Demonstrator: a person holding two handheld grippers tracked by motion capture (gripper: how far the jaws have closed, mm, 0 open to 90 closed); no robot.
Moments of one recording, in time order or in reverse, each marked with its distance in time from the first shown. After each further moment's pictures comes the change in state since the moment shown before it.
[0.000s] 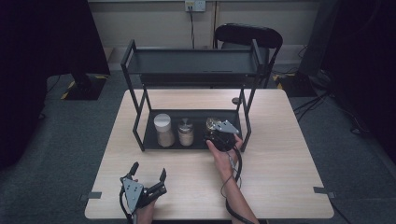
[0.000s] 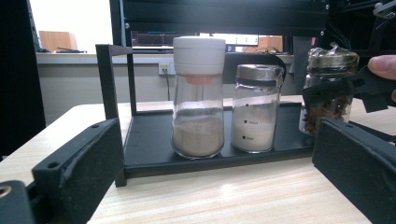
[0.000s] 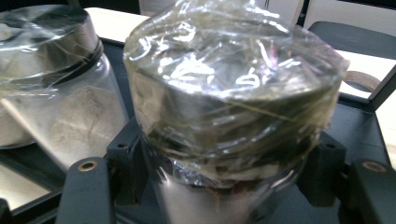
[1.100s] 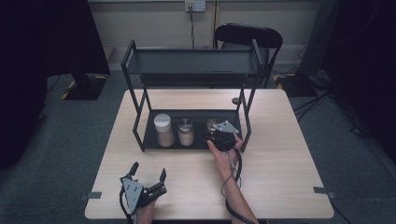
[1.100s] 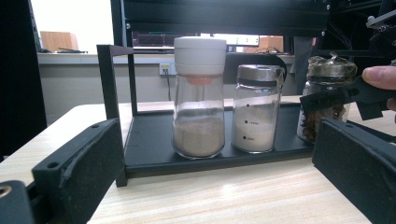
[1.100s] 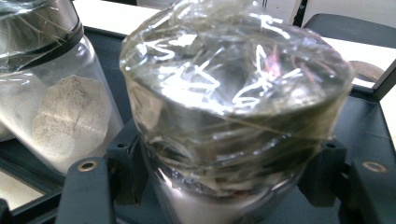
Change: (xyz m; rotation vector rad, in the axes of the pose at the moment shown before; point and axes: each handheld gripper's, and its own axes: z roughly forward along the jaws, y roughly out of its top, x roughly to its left) left arm -0.001 0.000 0.000 0.000 0.004 -0.001; right arm -0.003 -0.004 0.007 0.021 -0.002 0.003
